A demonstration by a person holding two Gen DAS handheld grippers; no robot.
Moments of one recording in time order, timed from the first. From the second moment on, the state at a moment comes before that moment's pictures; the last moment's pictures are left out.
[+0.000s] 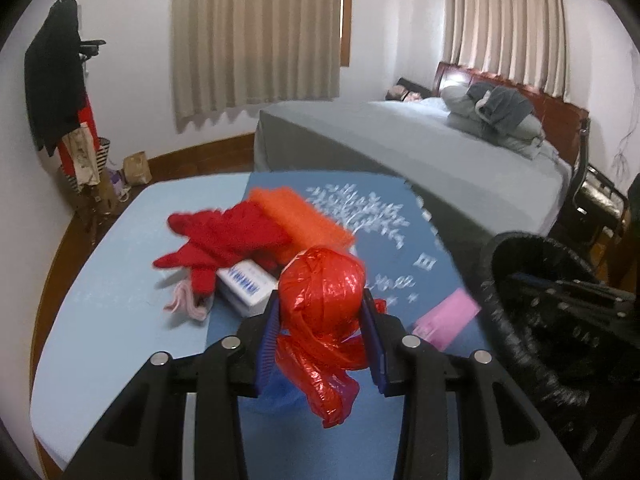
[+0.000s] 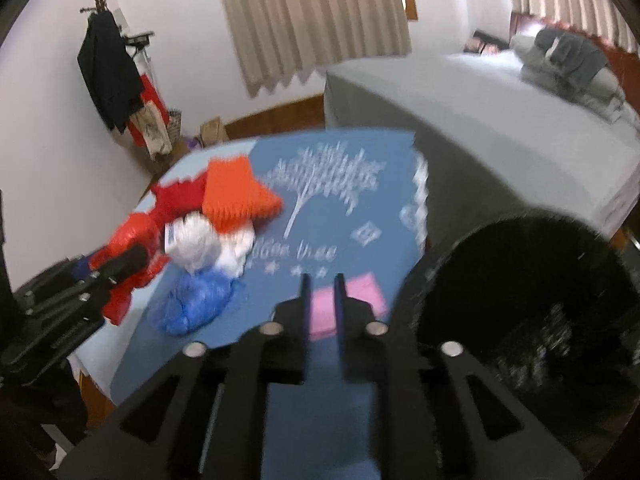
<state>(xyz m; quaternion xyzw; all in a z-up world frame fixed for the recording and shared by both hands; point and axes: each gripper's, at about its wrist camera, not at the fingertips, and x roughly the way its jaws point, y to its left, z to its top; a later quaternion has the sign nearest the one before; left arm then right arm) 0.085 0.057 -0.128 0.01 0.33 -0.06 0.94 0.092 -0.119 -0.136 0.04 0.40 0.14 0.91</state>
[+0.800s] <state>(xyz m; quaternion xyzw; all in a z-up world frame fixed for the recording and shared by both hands) 0.090 0.079 -0.150 0.01 0.36 -0.04 0.93 0.123 -0.075 -0.205 -0.03 0.45 0.14 0.88</state>
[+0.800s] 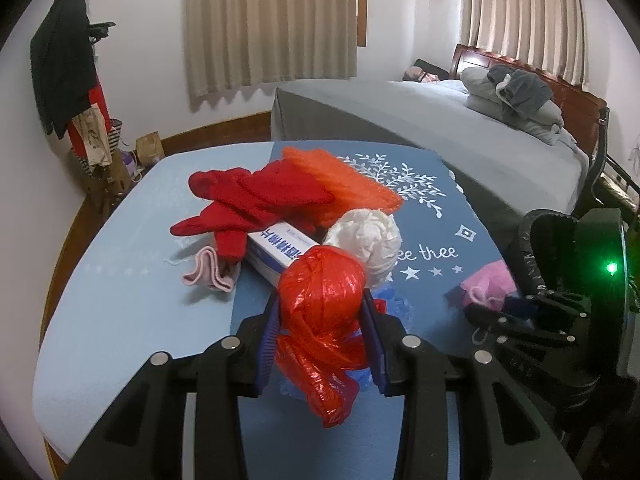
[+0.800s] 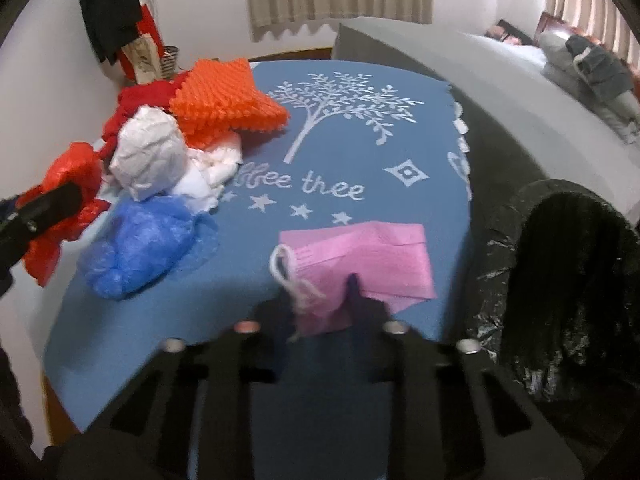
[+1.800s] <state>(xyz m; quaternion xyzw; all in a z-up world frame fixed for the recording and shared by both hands) 0.107 -0.101 -0.107 0.03 0.31 -0.24 0.92 0.048 -0.275 -0.110 0.09 0.36 0.00 0.93</state>
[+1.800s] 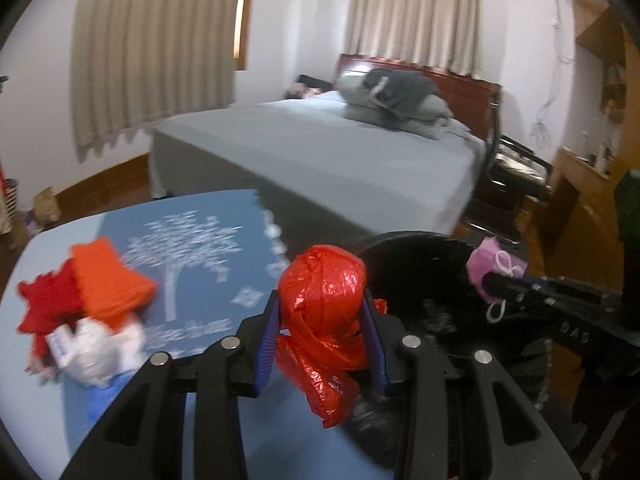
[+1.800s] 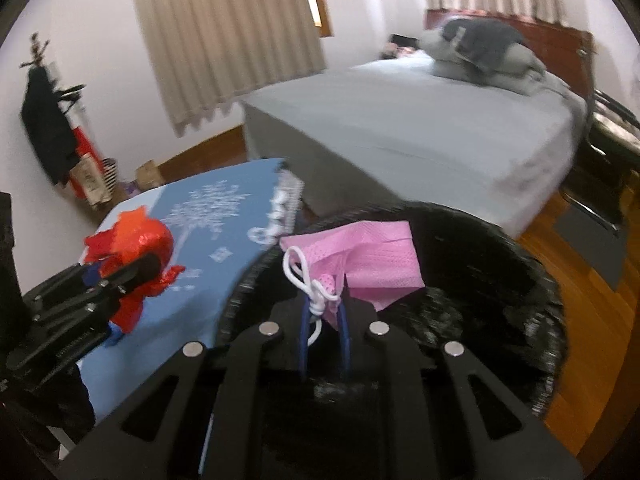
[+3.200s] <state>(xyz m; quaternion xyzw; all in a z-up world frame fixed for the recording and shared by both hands) 0.109 0.078 -0.182 0.01 0.38 -0.03 0.92 0.094 -0.127 -0.141 0.05 0.34 0.09 0.94</state>
